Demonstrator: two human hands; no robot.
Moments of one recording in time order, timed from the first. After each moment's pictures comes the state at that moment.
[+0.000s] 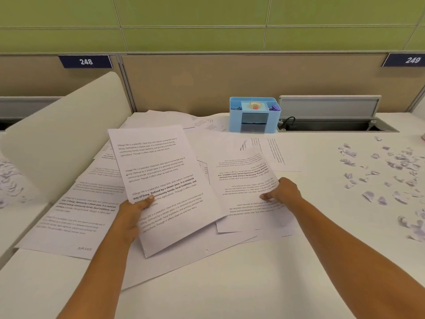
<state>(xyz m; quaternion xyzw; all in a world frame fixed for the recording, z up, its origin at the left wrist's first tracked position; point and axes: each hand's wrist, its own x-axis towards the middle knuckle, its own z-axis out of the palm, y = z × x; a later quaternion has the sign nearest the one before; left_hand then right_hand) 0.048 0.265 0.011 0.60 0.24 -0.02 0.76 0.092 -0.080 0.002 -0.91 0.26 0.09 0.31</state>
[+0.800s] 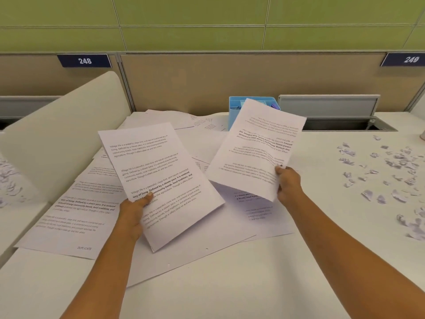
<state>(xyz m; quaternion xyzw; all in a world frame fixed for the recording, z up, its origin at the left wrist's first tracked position) 0.051 0.259 0.010 0.57 0.26 0.01 0.78 0.097 -0.068 0.017 -0.55 0.31 -0.09 0.77</state>
